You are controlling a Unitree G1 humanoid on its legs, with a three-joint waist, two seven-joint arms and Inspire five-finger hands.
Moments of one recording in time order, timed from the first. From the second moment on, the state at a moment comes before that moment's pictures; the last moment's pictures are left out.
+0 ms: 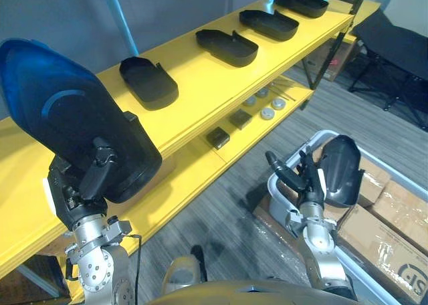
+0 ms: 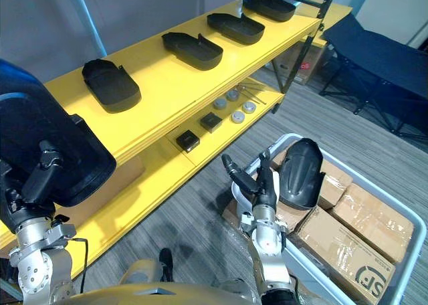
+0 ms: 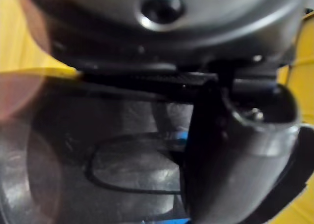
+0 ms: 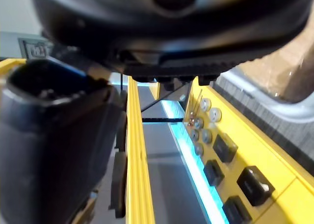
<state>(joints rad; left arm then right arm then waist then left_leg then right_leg) 0.46 -0.03 0.19 -0.41 -0.30 -0.33 0.28 0.15 -0.11 0.09 0.15 0.12 -0.20 -0.27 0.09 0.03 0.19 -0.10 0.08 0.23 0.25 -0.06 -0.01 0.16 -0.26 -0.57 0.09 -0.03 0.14</state>
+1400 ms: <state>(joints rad) 0.24 0.05 0.04 -0.47 -0.22 -0.29 0.24 0.17 -0.07 -0.03 -0.44 0.02 -0.38 -0.27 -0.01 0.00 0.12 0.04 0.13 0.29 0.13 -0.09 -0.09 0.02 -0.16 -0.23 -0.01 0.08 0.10</state>
